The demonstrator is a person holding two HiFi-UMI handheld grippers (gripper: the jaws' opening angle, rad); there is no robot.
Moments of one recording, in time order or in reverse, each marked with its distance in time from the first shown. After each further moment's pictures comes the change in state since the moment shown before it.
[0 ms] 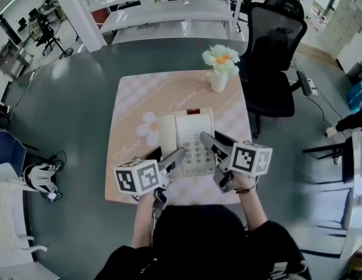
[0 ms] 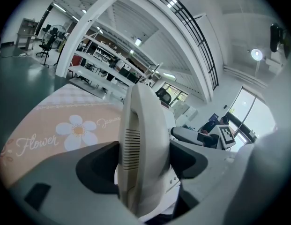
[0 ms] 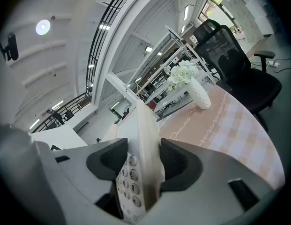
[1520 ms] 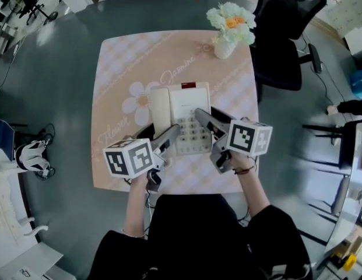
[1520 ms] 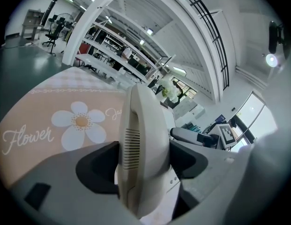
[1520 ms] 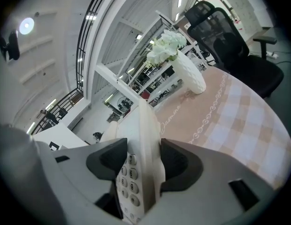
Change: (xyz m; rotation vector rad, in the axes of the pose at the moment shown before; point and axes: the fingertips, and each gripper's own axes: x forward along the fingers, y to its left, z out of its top) left arm 0.063 0.069 -0.012 -0.098 0.097 0.045; right arm 0.071 -0.070 -0.027 0.069 0.129 -0.053
